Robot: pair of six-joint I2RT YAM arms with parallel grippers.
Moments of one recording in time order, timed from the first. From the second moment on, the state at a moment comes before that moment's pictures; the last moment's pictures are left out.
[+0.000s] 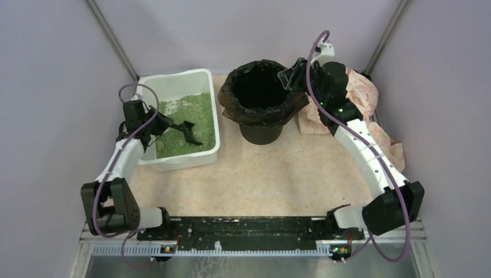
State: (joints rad) left arm 0.12 1.31 0.89 -0.17 0.17 -0.61; right arm 0.33 1.32 1.32 -0.08 -0.17 0.42
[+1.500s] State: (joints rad) left arm 0.33 1.45 0.82 0.27 0.58 -0.89; right arm 0.31 1.32 1.30 -0.10 -0.16 0.42
